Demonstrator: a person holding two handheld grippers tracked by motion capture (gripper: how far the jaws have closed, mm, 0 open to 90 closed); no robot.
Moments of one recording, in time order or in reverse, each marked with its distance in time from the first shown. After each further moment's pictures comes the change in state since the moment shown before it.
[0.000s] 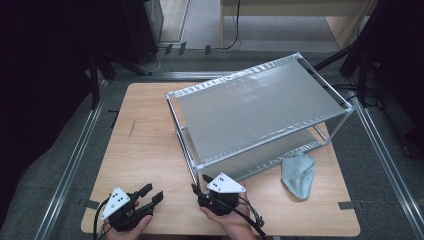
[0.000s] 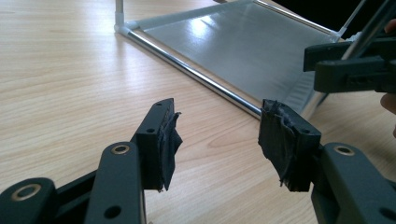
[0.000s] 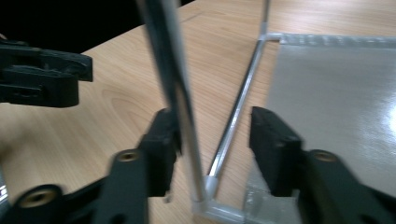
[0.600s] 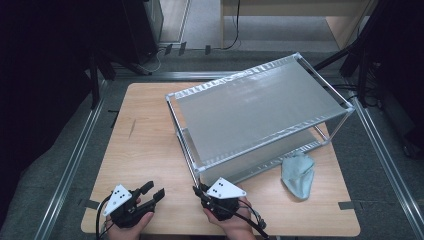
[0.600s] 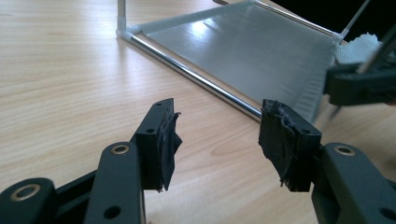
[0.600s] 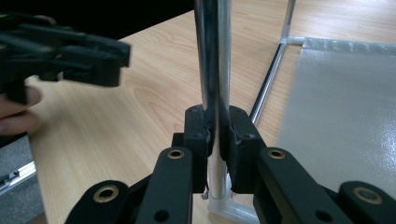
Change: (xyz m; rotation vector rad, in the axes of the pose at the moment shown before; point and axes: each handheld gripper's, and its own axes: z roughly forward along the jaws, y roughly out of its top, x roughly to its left) left arm 0.003 0.005 0.011 -0.005 -0.006 -0.002; right arm 0.004 -0.006 -0.007 -0.001 0.076 -0.053
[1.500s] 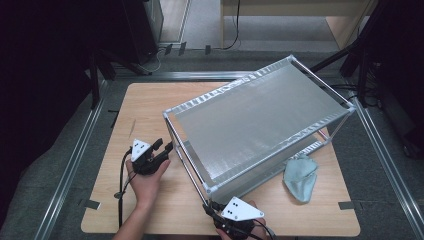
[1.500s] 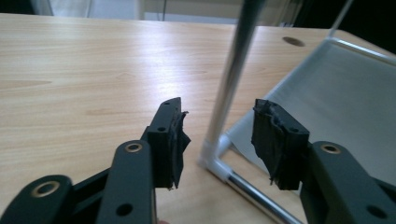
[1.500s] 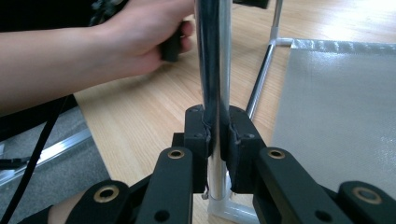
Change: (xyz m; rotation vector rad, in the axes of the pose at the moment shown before) left arm 0.045 0.060 0.116 -0.070 0.202 -0.017; right arm 0.009 -0.026 -0.047 -0.004 0.055 -0.029
